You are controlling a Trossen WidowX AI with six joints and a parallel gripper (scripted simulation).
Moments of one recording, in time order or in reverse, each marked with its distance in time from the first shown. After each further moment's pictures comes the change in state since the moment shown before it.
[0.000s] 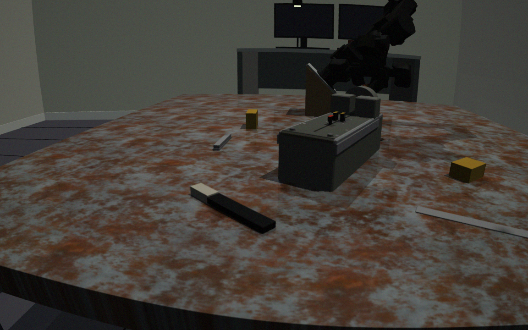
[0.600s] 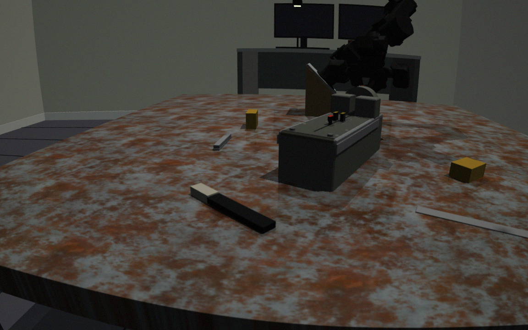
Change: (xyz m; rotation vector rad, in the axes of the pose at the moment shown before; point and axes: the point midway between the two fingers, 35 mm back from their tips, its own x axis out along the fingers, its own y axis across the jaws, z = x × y) arm 0.002 -0.004 -0.001 0.002 -0.002 -0.002
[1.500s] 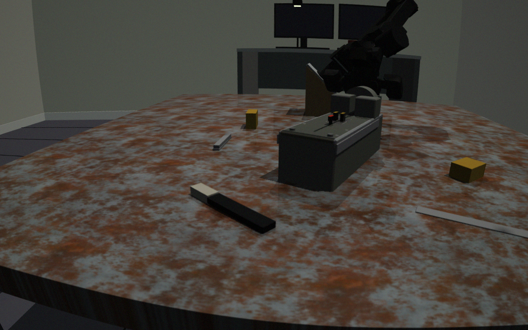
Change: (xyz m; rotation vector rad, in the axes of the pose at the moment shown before) arm 0.017 -0.014 -0.018 -0.001 0.001 -0.019
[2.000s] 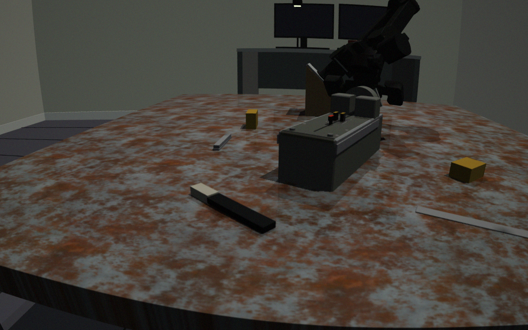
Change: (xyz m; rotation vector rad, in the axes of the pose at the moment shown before) arm 0.010 0.003 -0.010 0.001 0.003 -0.006
